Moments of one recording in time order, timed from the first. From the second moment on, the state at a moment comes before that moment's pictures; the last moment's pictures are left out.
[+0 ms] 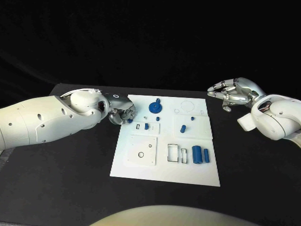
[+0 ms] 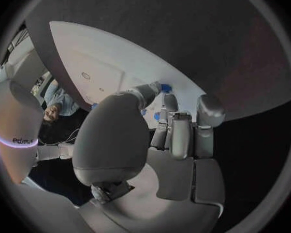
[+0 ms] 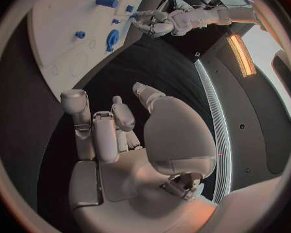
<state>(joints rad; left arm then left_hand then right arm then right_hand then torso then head) 1.30 -0.83 -0.19 1.35 -1.73 -0.05 0.07 1.35 -0.17 0.62 0.18 0.05 0.87 0.07 0.48 0.31 0.88 0.00 1.17 0.59 1.47 -0.06 1.48 1.31 0.12 1.29 0.05 1.20 1.07 1.29 -0.89 -0.14 1.38 -0.56 -0.28 0.21 1.17 -0.12 0.38 0.10 0.23 0.76 0.17 0.38 0.37 1.26 0.08 1.24 1.16 1.47 0.01 1.40 1.21 0.12 1.22 0.11 0.99 1.05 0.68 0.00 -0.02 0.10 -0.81</state>
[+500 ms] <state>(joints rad) 1.30 -0.82 -0.19 1.35 -1.68 -0.06 0.10 1.36 -0.11 0.70 0.26 0.05 0.87 0.11 0.42 0.29 0.86 0.02 1.09 0.53 1.47 -0.04 1.47 1.31 0.12 1.26 0.07 1.18 1.05 1.29 -0.89 -0.14 1.38 -0.56 -0.28 0.21 1.17 -0.12 0.38 0.10 0.23 0.76 0.17 0.38 0.37 1.26 0.08 1.24 1.16 1.47 0.01 1.40 1.21 0.12 1.22 0.11 0.99 1.05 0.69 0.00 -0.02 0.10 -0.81</state>
